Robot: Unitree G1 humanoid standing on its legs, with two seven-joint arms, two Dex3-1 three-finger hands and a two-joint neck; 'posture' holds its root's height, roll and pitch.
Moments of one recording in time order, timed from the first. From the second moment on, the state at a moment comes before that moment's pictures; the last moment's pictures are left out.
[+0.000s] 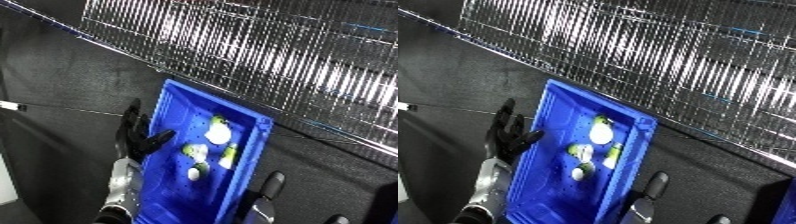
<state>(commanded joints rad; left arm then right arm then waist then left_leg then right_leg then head) -0.43 0.53 0.05 1.28 -0.99 -0.45 -0.03 -0.31 -0.33 0.37 1.23 0.82 -0.17 0.24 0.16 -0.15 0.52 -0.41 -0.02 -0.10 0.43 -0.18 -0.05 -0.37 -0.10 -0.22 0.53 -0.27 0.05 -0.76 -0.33</state>
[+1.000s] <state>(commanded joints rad) -0.39 0.44 -0.11 1.26 -0.91 -0.20 -0.21 -0.40 -0.38 0.31 1.23 0.81 -0.07 0.19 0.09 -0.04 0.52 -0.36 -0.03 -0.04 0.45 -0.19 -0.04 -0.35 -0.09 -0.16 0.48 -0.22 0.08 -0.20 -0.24</state>
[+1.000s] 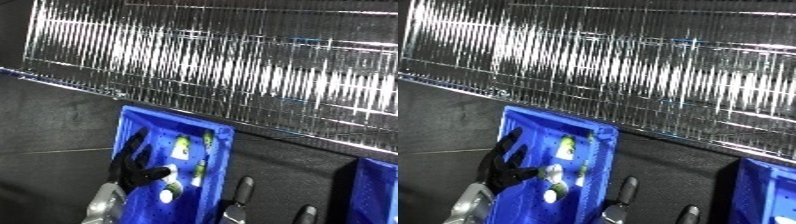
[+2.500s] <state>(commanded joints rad) -0.10 0.31 -0.15 1.34 -0.48 0.03 -0.30 -0.13 -0.31 0.20 1.36 0.60 -0.01 0.26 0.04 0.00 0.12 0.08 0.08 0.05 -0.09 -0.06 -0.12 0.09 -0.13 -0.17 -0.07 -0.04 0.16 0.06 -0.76</state>
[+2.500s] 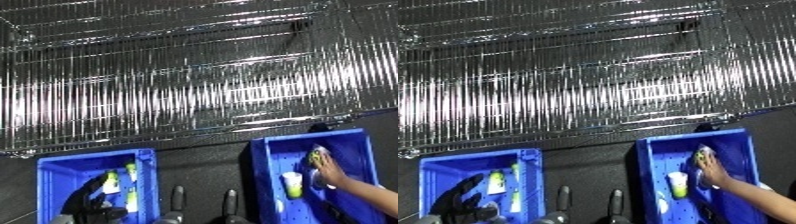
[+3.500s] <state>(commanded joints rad) -0.07 0.28 -0.12 1.40 -0.47 0.05 -0.29 -0.09 -0.27 0.18 1.41 0.59 0.00 0.27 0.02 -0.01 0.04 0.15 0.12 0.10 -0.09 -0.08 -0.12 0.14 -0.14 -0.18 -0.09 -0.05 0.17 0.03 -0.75</state>
